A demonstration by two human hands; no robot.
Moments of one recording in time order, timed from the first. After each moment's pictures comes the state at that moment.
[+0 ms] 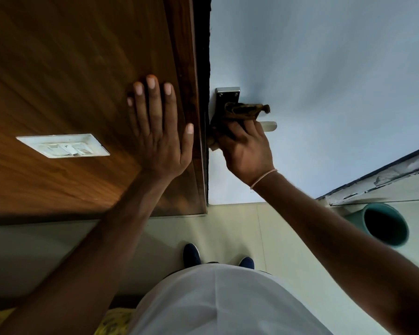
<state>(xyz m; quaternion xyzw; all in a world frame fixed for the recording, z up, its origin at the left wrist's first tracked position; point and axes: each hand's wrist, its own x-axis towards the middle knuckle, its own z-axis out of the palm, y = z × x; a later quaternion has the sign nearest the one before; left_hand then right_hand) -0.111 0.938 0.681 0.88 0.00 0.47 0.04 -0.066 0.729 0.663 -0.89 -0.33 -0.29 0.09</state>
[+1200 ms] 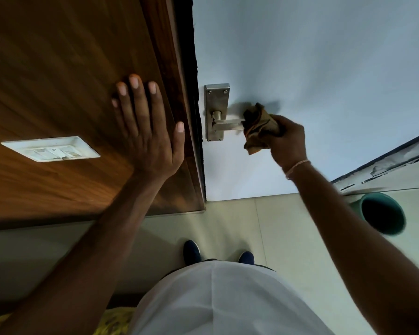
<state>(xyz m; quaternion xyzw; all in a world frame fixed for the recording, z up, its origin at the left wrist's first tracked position) -0.110 0.933 0.682 0.88 0.01 0.47 0.03 -0.041 0.646 0.668 -0.77 0.02 0.02 0.63</state>
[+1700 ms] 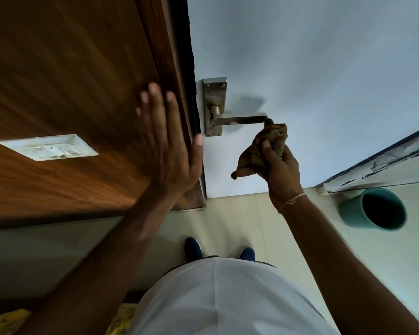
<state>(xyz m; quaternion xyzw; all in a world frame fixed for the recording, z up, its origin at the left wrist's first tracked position) -0.139 0.887 0.690 0.90 -0.02 0.40 0.19 -0.116 0.658 0.645 -0.60 0.18 0.06 0.78</state>
